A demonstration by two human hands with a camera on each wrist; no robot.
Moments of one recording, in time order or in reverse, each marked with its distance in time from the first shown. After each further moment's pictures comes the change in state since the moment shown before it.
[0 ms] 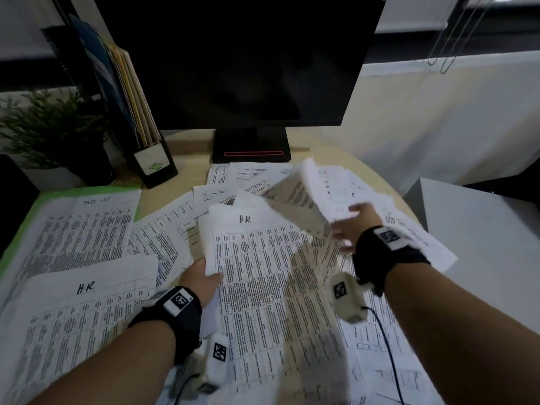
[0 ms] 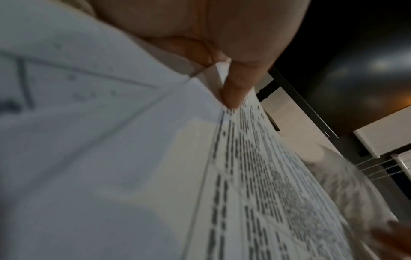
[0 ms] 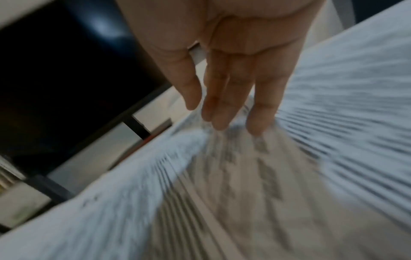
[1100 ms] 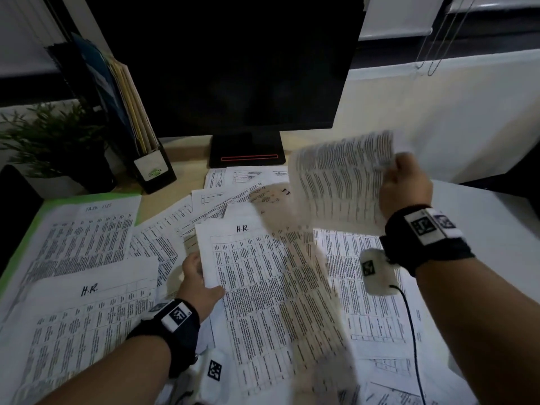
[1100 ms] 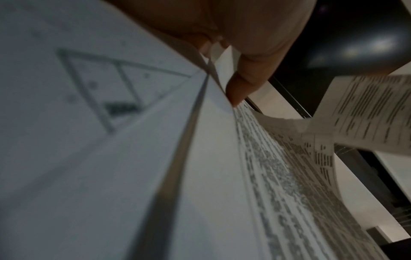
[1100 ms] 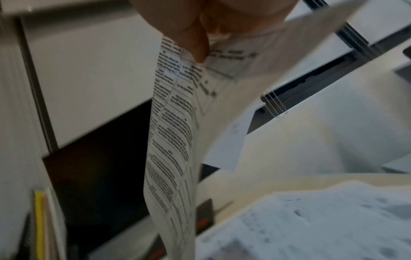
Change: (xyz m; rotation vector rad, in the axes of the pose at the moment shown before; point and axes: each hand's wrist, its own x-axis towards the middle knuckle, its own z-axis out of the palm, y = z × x) left_hand -0.028 -0.010 0.006 -0.165 0.054 0.144; right_hand -0.038 -0.032 -0.071 -0.191 0.546 -0.443
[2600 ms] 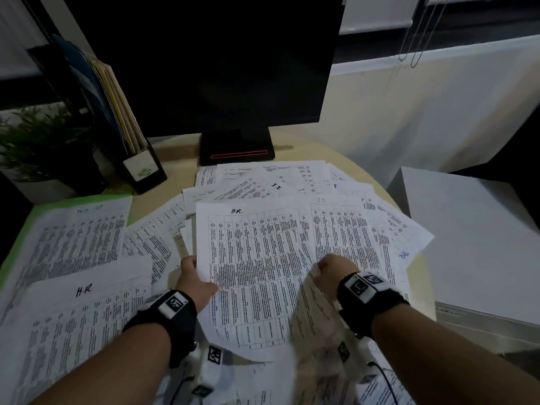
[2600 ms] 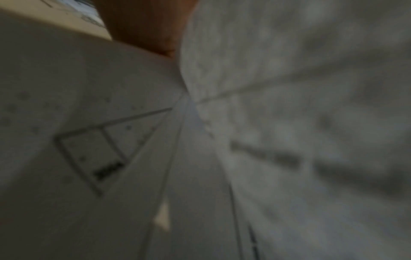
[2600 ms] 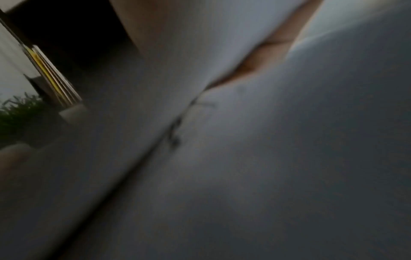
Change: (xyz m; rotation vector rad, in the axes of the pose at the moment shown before) left_hand -0.011 0.021 -0.001 0.143 -0.047 -0.178; right_hand -0.110 0.053 0.067 -0.371 -0.871 0.202
